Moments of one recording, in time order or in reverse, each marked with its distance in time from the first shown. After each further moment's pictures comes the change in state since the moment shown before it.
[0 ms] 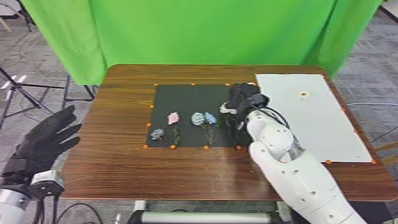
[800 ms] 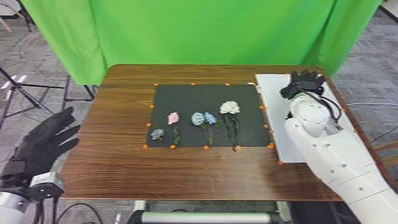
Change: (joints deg) left arm 0.8 -0.9 -0.2 -0.4 0.0 0.1 0.6; right arm 8.3 9.2 4.4 10.6 1.9 -7.0 15.4
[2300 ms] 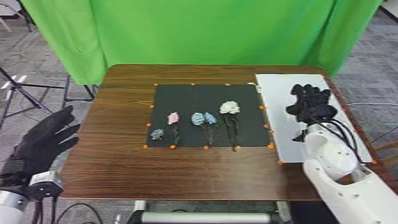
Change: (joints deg) left arm -0.3 0.5 -0.2 0.2 0.0 -0.1 0.1; right arm -23.7 6.2 10.9 -19.0 -3.5 15.1 -10.9
